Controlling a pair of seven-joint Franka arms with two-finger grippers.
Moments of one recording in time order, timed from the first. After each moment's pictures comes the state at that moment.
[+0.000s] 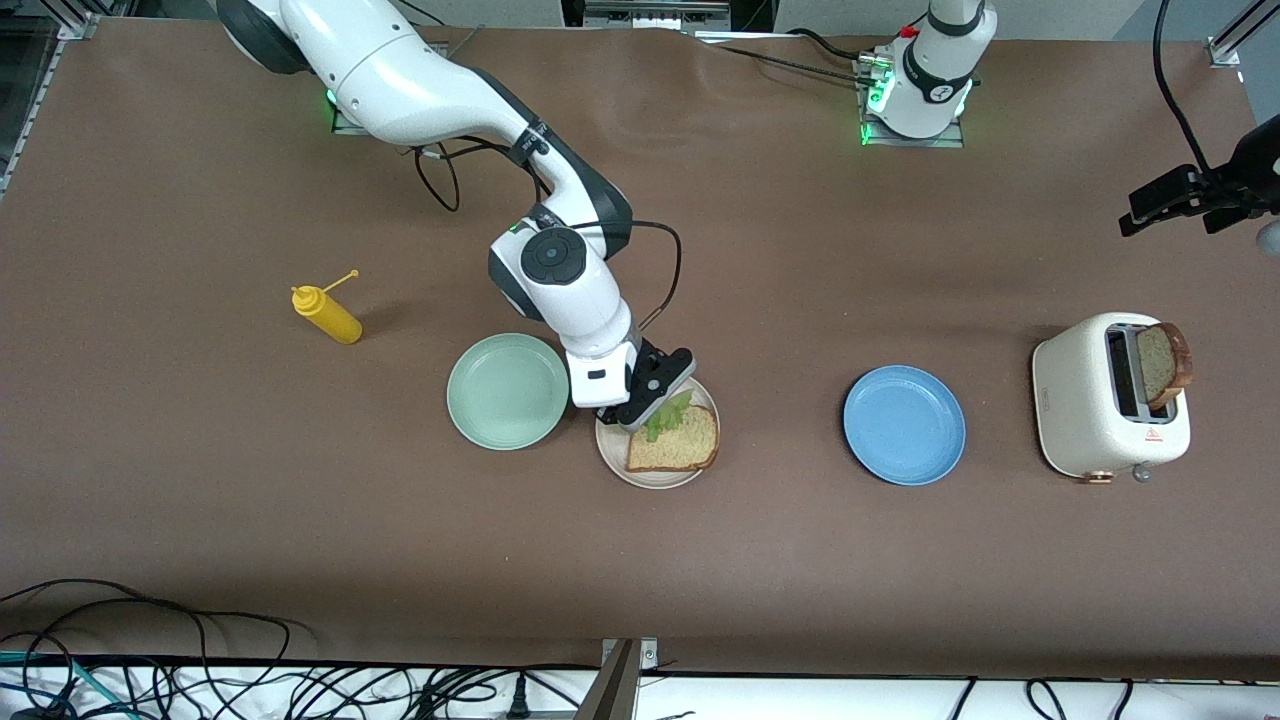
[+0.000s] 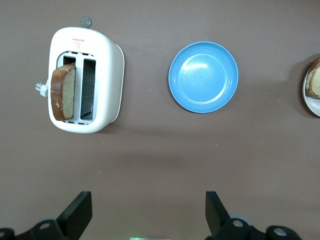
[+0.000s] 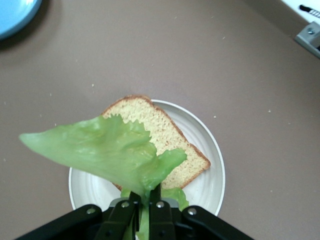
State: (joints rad) left arm 0.05 -0.04 0.04 -1.64 -0.03 1.51 0.01; right arm 0.51 0.89 0.24 -1.24 -0.19 2.46 -0.10
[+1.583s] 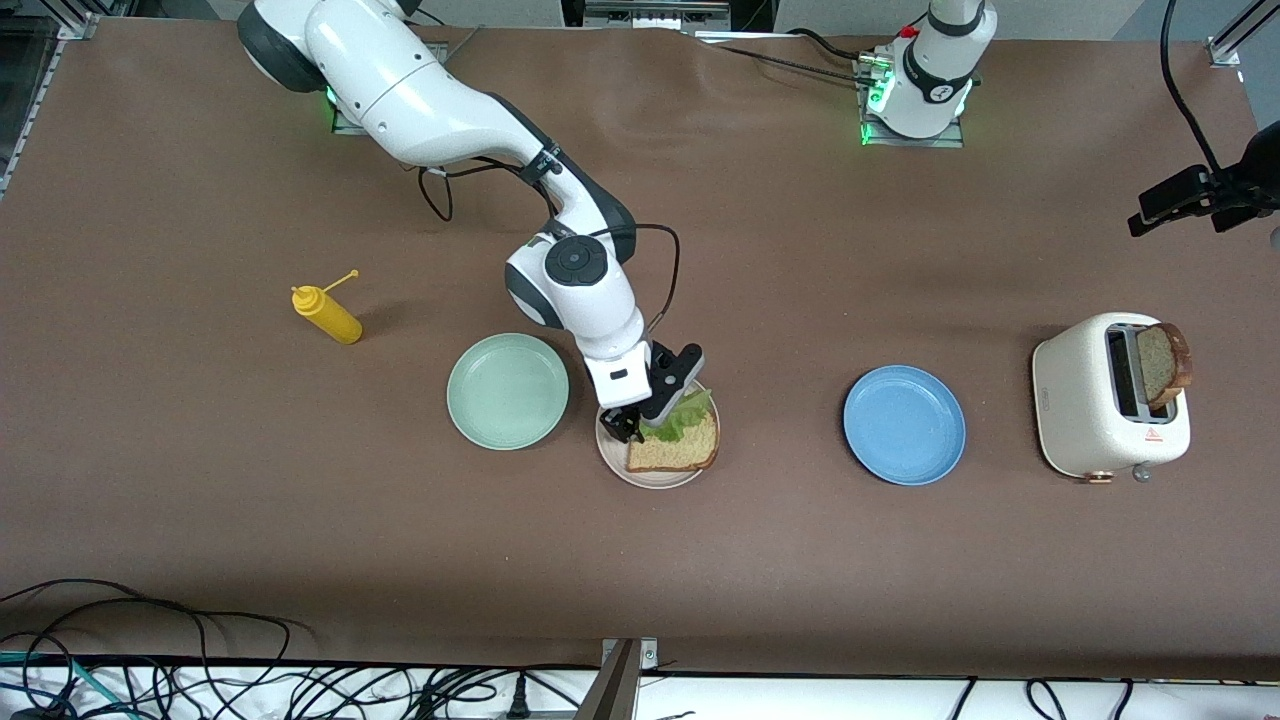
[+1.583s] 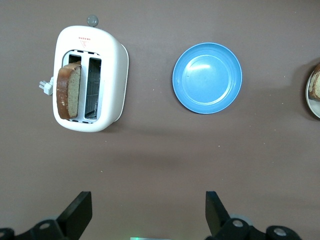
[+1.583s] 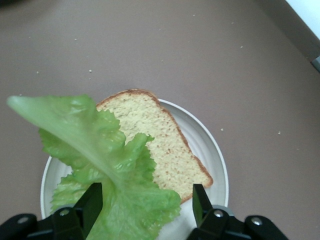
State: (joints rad) left arm 0.06 -0.04 0.04 -1.64 -0.03 1.51 0.01; right arm 0.53 0.95 0.23 -1.23 -0.32 2.55 -0.13
